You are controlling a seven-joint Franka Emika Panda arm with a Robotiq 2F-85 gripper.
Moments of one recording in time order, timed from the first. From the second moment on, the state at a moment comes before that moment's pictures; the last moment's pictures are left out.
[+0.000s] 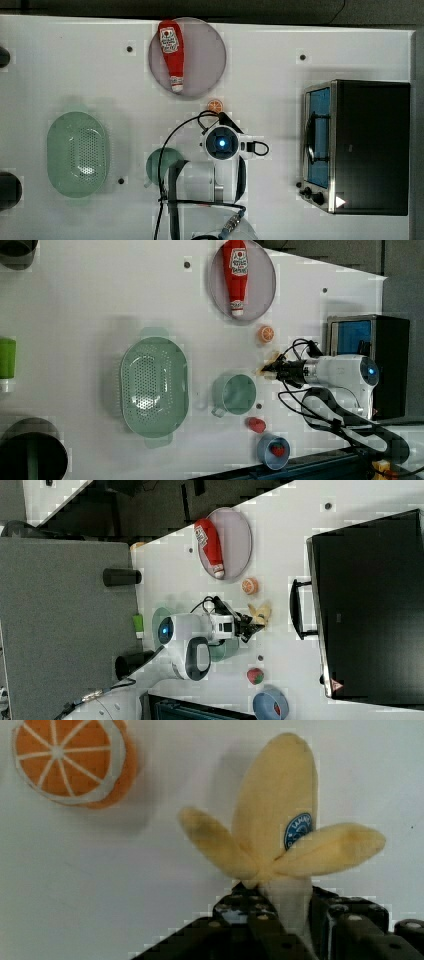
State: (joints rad) arm 0.00 0.37 -0.02 -2.48 -0.03 1.22 0.04
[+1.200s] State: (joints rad) arm -0.02 -0.38 -0.08 -2.20 -0.05 0.45 0.04
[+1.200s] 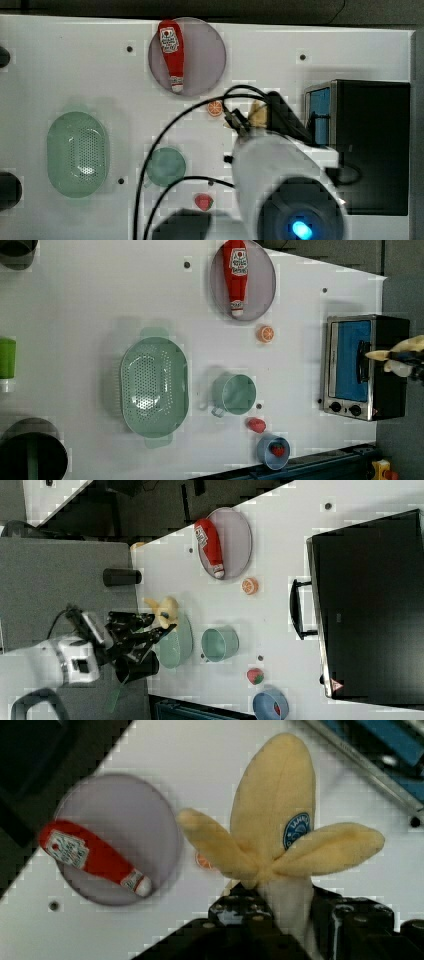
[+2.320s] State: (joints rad) arm -0.09 0.15 -0.59 -1.88 -0.06 0.47 -0.56
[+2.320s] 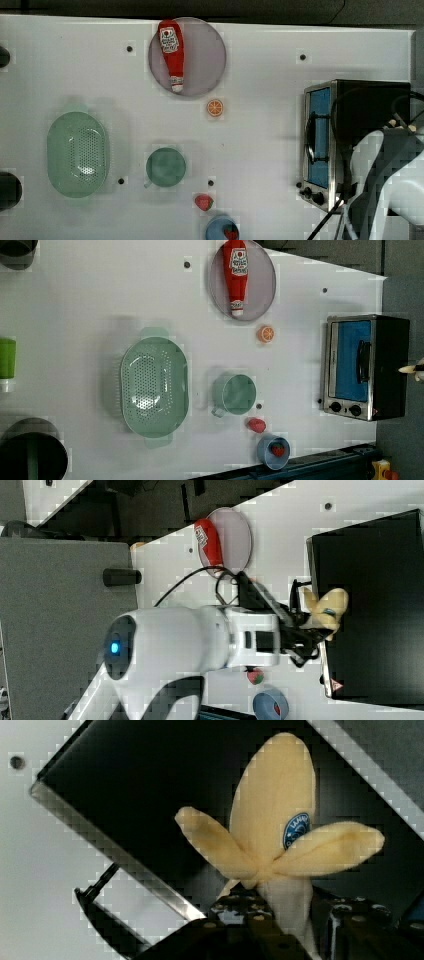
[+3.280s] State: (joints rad) arm -0.10 0.28 -0.59 -1.86 0.05 0.49 -0.75
